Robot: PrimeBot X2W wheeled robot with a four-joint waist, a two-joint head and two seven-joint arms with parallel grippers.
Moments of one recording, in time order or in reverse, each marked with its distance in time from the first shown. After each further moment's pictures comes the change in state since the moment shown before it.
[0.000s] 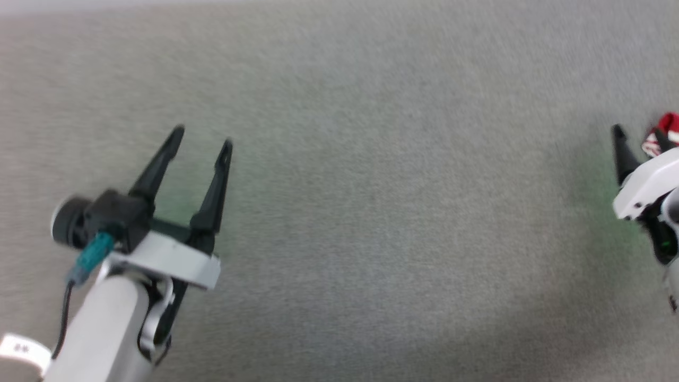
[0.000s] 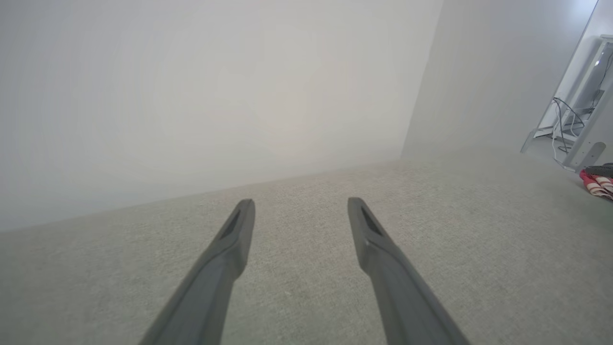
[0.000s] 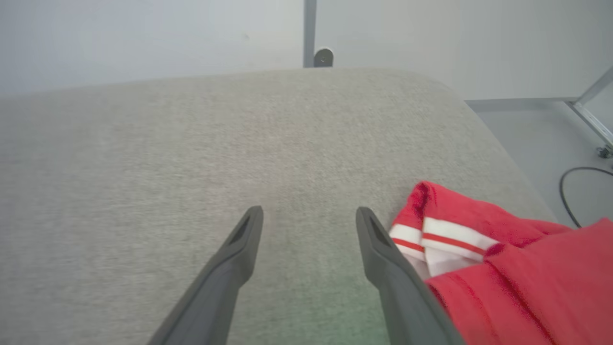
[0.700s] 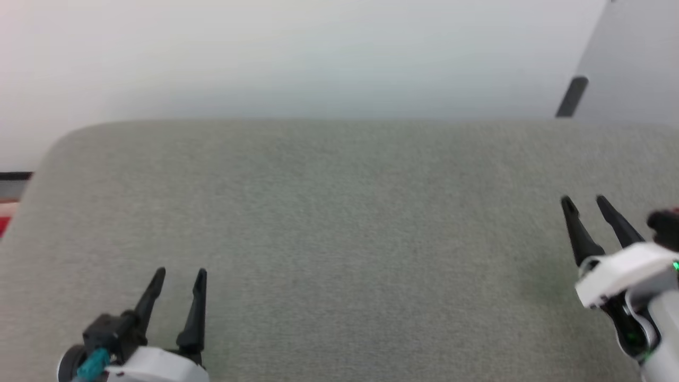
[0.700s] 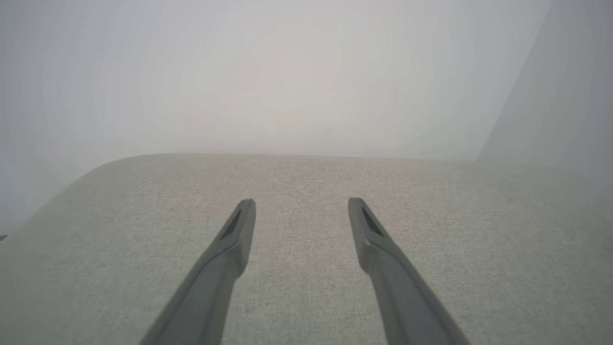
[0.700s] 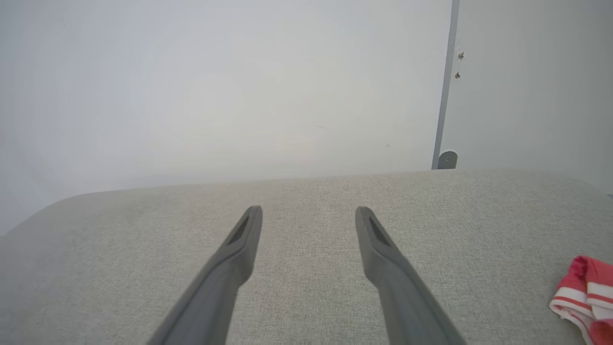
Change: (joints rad) left arm 0.401 -0.180 0.265 0.083 0.061 -0.063 -0.004; right arm 0.358 -0.044 0.260 -0.387 0.302 0.000 -0.147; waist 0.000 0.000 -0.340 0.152
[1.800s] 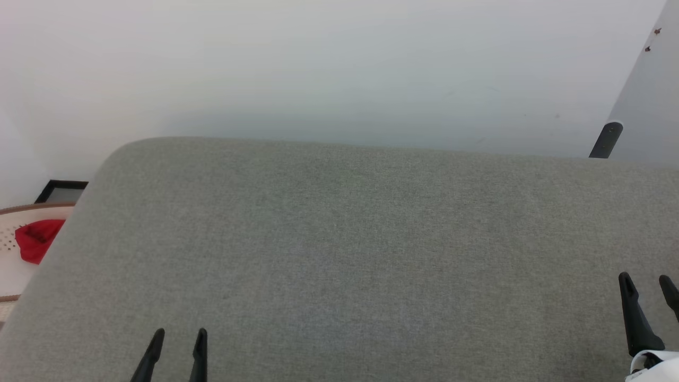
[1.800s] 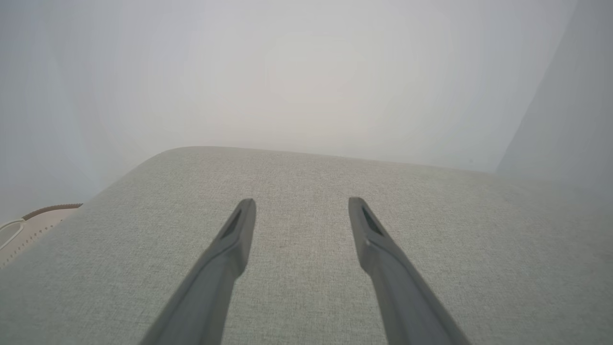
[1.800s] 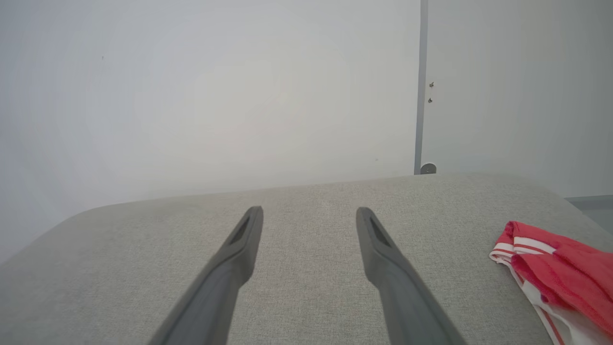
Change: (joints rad) left arm 0.293 -0.137 0.130 -0.214 0.117 -0.051 0.000; right arm 0.585 0.115 -0.476 -0.638 -0.230 0.000 0.174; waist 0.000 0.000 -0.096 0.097
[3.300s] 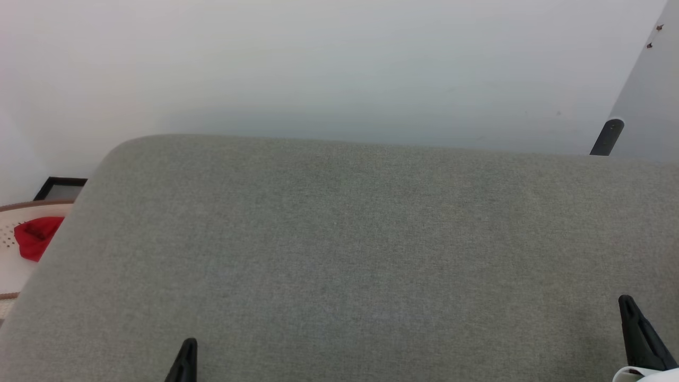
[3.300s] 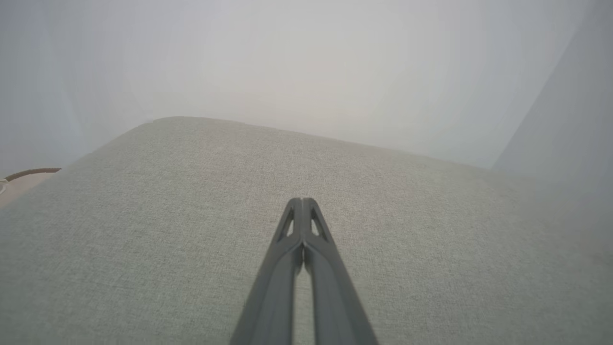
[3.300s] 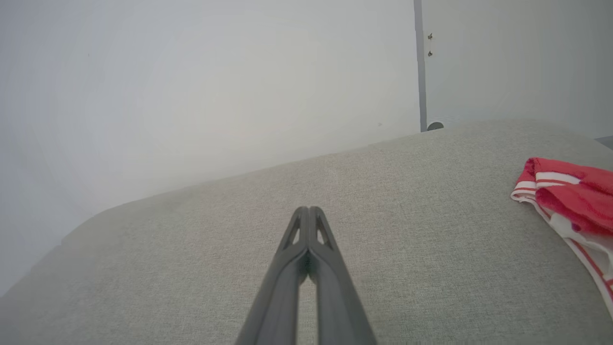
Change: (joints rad) left arm 0.001 -0.033 -0.009 0.043 -0.011 -0.005 0.007; right arm 0.040 0.090 -0.015 -0.004 0.013 0.000 0.029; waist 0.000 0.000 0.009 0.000
